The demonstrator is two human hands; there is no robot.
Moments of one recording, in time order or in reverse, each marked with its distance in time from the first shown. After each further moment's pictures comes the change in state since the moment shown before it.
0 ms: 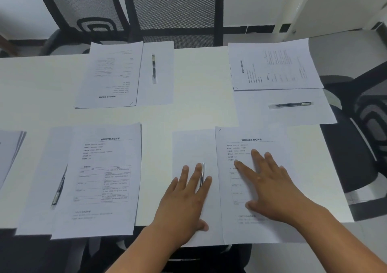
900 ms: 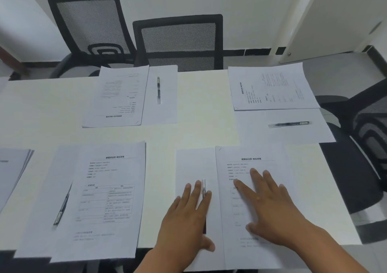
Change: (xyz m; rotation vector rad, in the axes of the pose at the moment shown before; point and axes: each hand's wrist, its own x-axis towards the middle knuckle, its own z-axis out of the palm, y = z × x) left_hand 0.001 0.000 -0.004 -0.134 0.065 -0.048; right_hand -0.003 -0.013 -0.001 -0.021 0.019 0.002
